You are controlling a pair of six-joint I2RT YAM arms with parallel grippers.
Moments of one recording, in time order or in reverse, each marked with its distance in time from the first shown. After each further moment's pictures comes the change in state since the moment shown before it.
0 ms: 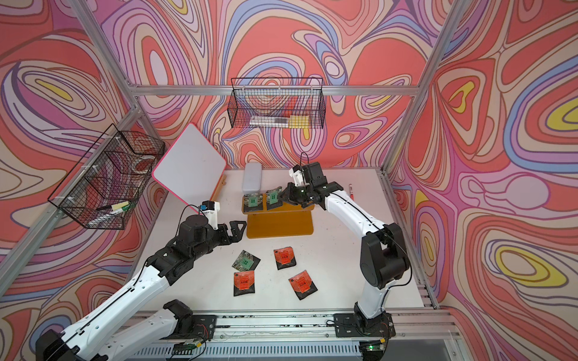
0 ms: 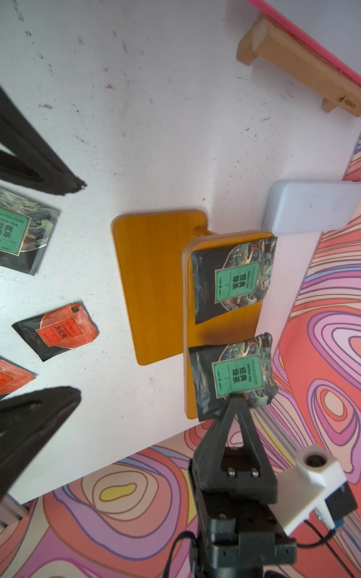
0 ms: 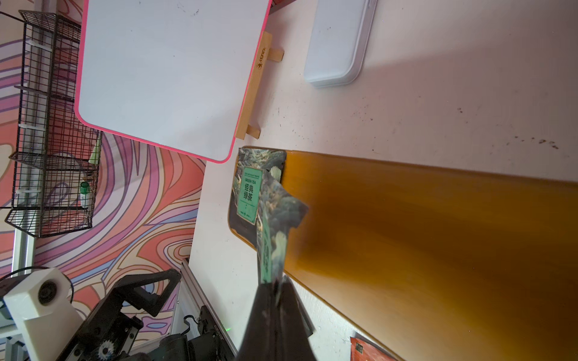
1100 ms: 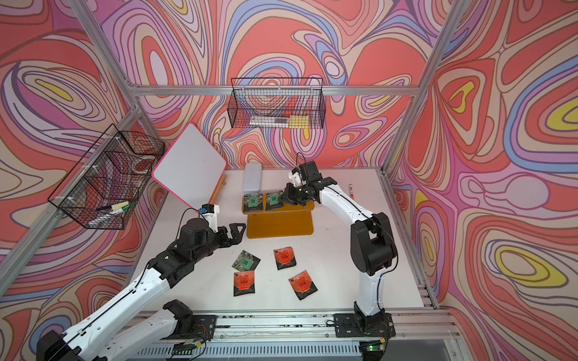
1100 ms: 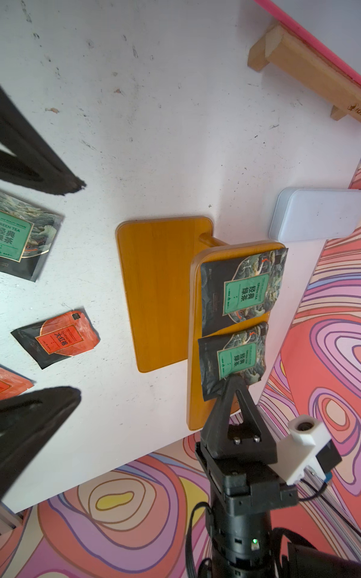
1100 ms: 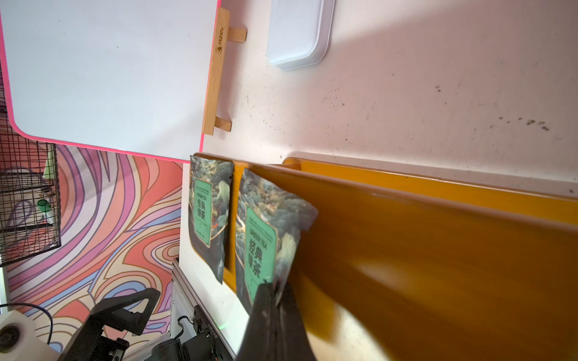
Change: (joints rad) left arm 0.000 -0.020 -0.056 0.030 -0.013 -0.011; right arm -0.018 0.137 0.116 -0.119 -0.002 -0.018
